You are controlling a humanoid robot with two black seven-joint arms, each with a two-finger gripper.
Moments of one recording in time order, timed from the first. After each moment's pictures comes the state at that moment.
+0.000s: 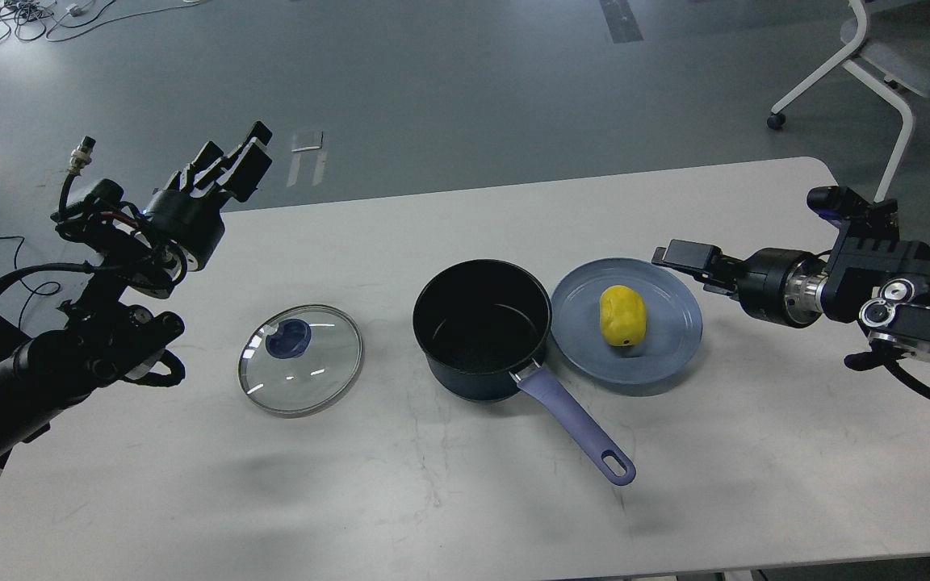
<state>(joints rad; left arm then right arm) -0.97 0.50 -0.06 -0.76 0.92 0.49 -0.49 0.96 -0.72 -0.03 1.28 -0.76 0.00 0.02</state>
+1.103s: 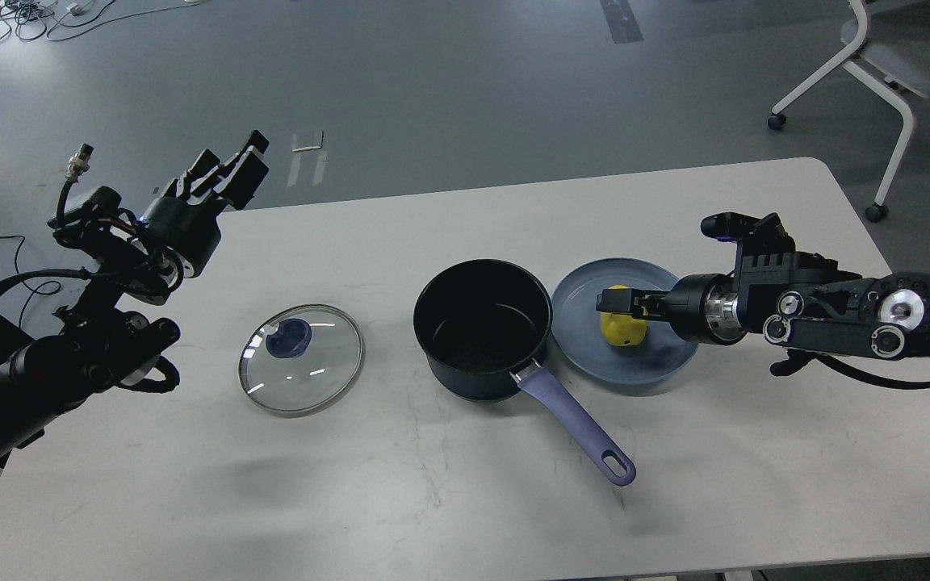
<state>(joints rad) -0.96 0.51 -0.05 -0.76 0.93 0.49 -0.49 1.11 -0.46 -0.29 1.09 -0.77 0.03 -0.02</state>
